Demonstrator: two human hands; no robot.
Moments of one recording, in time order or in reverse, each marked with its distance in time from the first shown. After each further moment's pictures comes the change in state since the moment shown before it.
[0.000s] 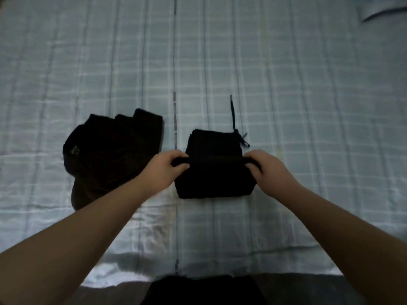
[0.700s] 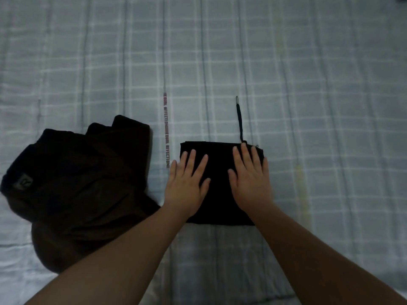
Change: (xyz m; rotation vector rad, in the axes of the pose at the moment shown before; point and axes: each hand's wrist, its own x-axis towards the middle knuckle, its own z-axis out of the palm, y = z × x) left_hand 0.116 -0.082 0.111 0.758 0.144 0.159; right_hand 0.102 0.062 0.128 -0.430 0.156 0.128
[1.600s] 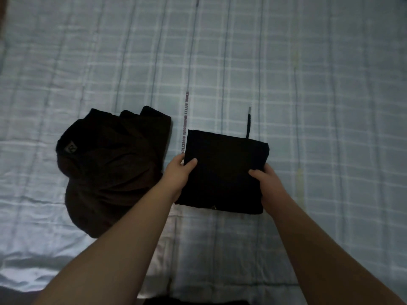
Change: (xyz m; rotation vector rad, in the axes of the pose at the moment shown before) left_hand -0.034 -0.004 -0.077 -1.448 -0.032 -0.743; right_hand -0.027 0.000 -0.072 1.469 -0.299 0.653
